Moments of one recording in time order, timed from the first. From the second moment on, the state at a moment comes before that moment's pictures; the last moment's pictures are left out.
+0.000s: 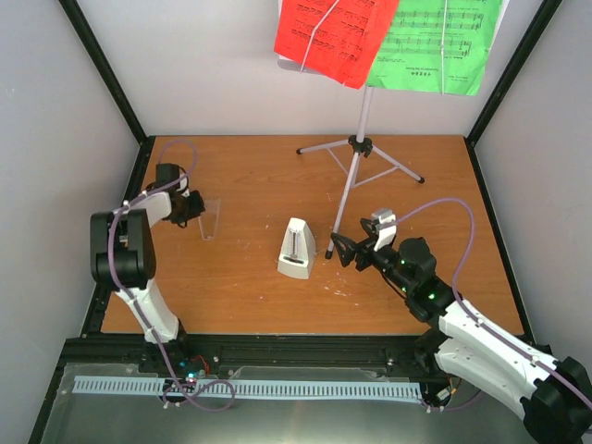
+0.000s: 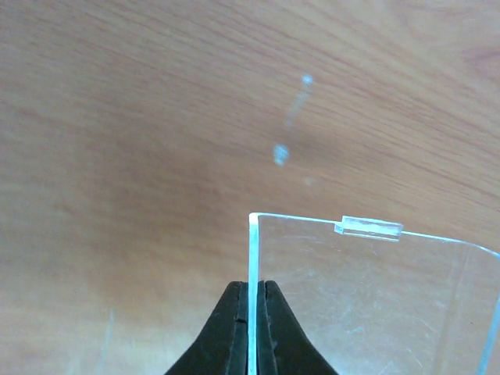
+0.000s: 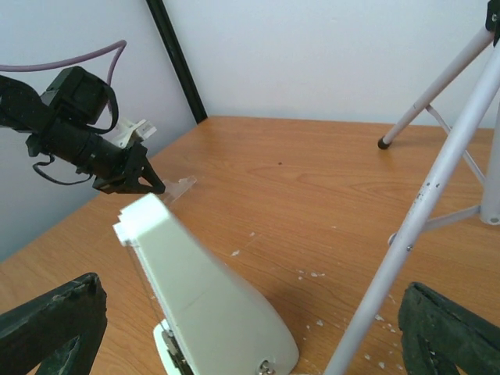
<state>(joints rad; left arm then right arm) 0.10 1.86 1.14 -0.36 0.16 -0.27 0.62 0.79 0.38 0.25 -0.08 0.26</state>
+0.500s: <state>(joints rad) -0.03 1.20 0.70 -0.21 0.72 -0.81 0.71 0.61 0.34 0.45 -0.22 0.11</state>
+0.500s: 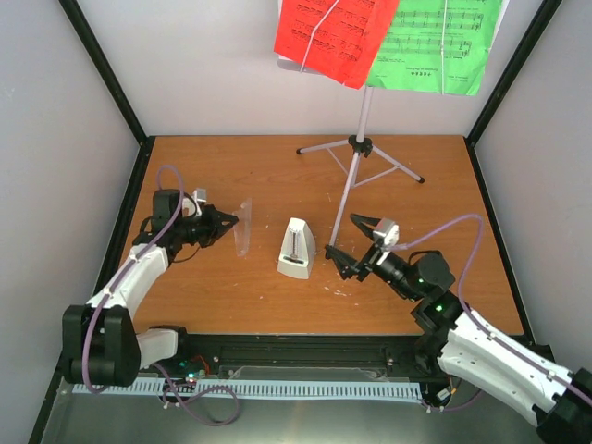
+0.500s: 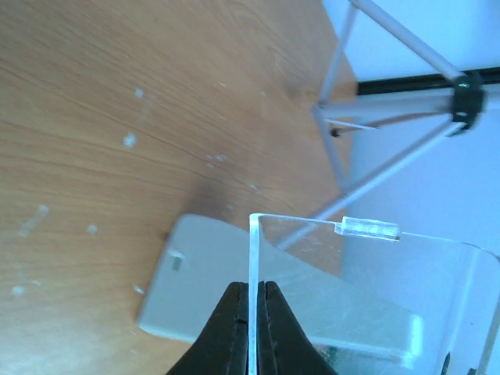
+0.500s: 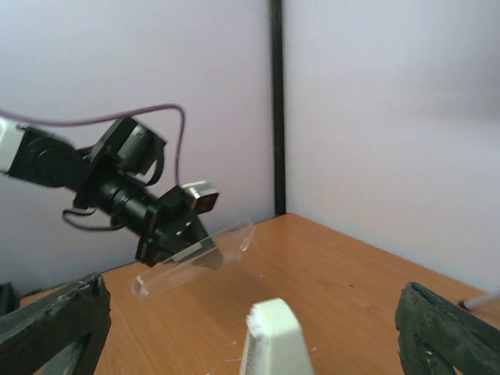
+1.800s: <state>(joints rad) -0.10 1.15 0.76 -0.62 1.04 -1.01 1.25 1.60 0.71 0.93 0.21 -0.90</state>
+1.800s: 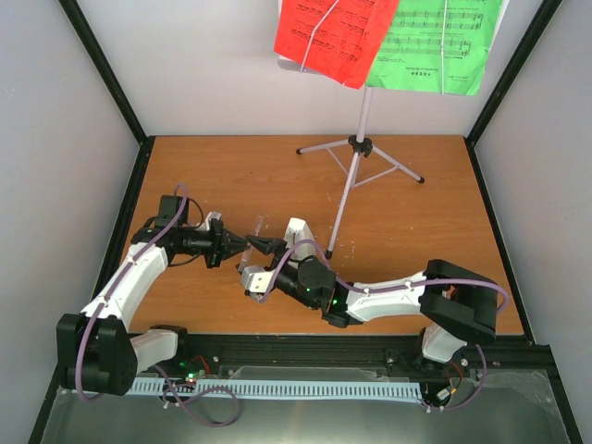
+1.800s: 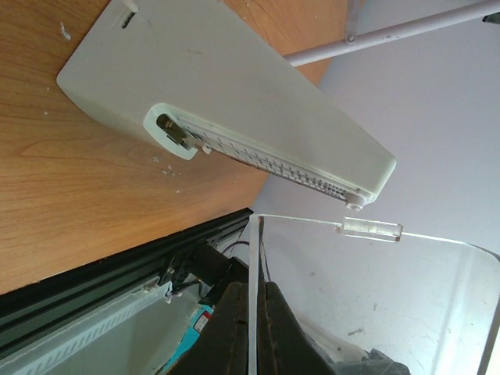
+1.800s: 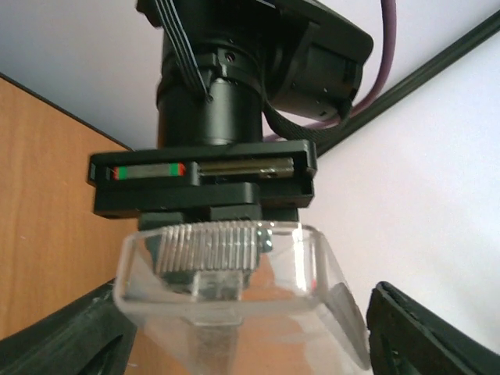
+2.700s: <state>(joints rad) -0.10 1.15 0.76 -0.61 1.02 -1.03 1.22 1.69 0.74 1.02 0.30 -0.97</state>
